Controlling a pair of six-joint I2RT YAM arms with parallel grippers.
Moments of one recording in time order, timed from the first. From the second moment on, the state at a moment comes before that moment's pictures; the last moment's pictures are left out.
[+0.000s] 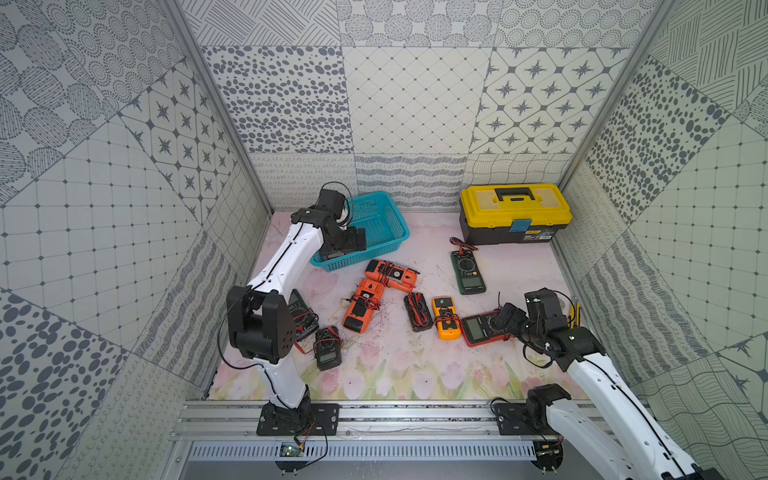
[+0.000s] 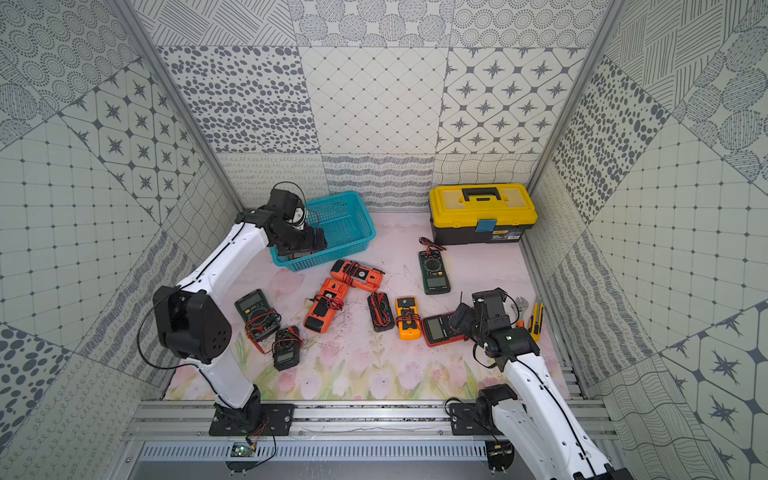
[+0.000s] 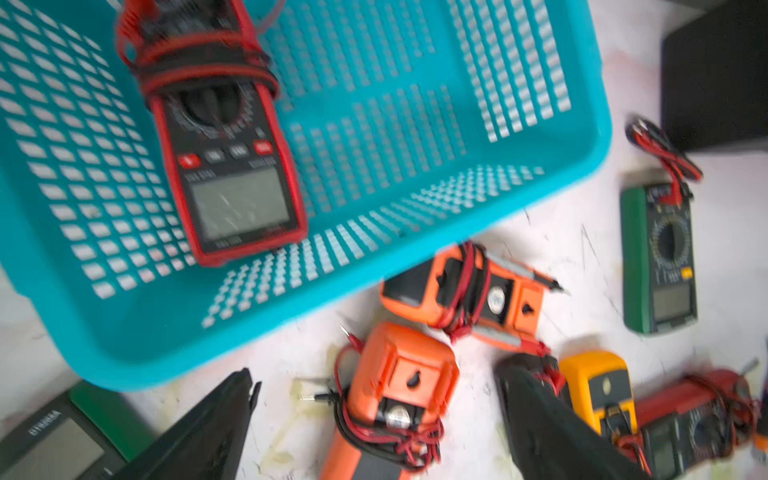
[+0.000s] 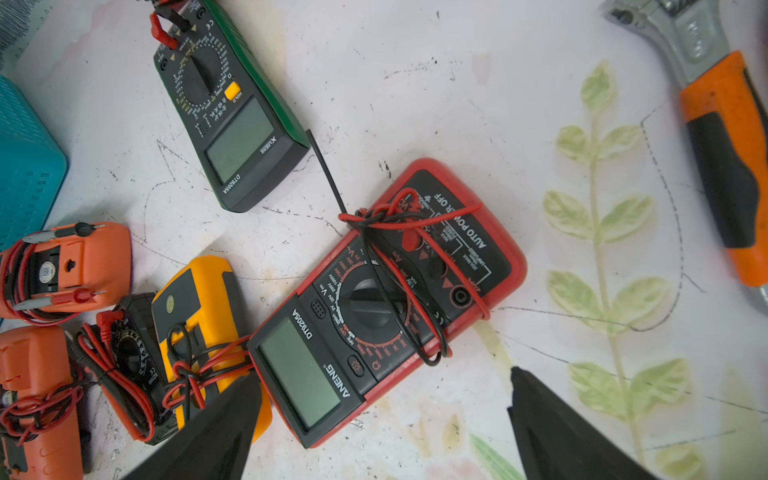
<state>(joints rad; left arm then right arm) -0.19 1.73 1.60 -0.94 0.13 -0.26 0.22 0.76 0.59 -0.79 0.10 0.75</state>
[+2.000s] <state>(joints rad) -0.50 1.59 1.05 -0.76 -0.18 -0.24 0.22 0.68 0.56 -0.69 0.01 0.75</state>
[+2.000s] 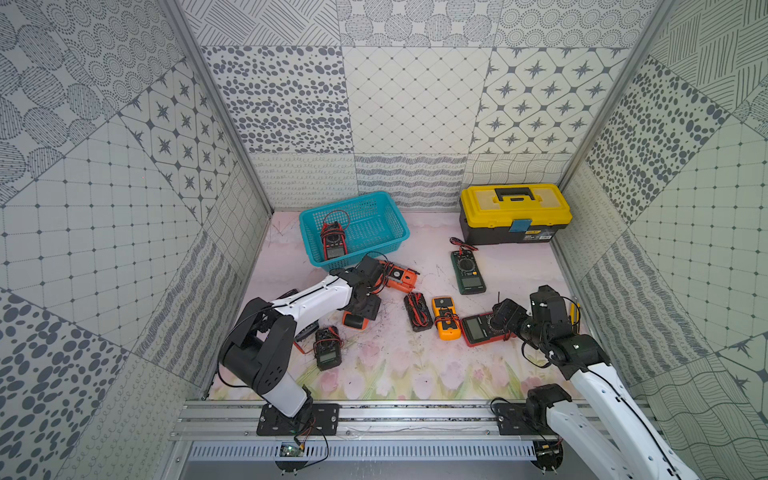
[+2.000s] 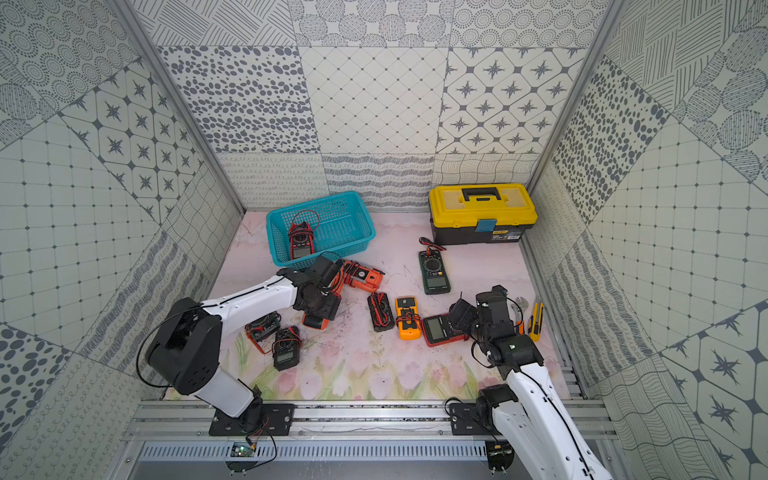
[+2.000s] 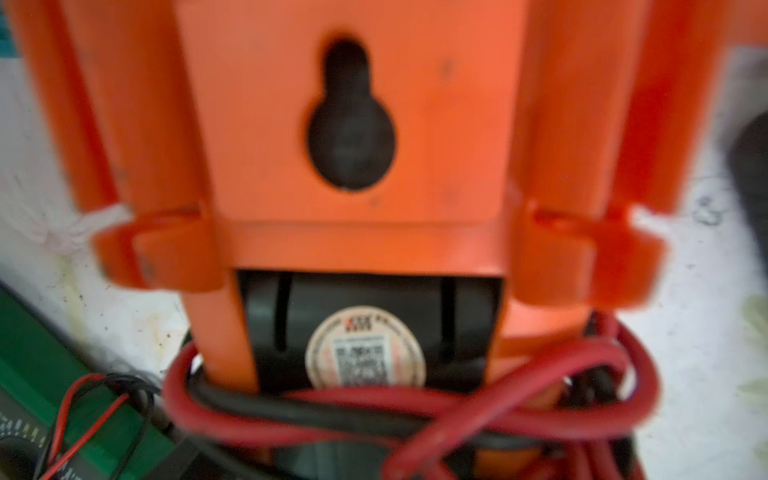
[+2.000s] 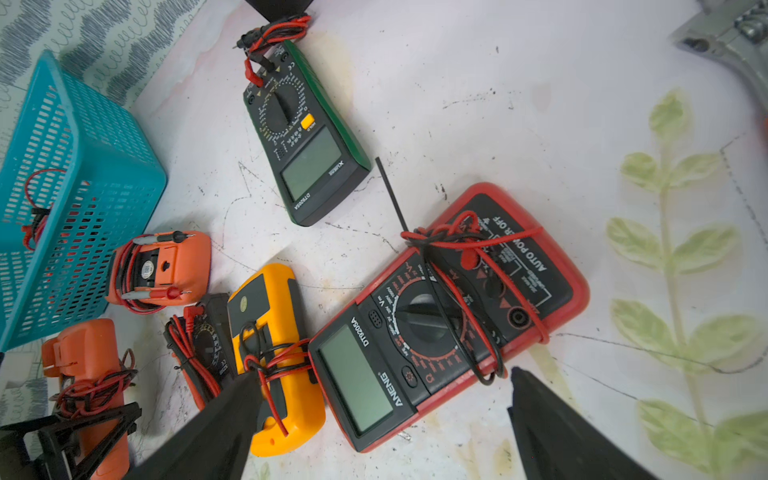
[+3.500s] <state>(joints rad) -0.50 1.39 1.03 -0.53 0.66 -0.27 0.73 1.40 1.19 -0.42 -0.20 0.79</state>
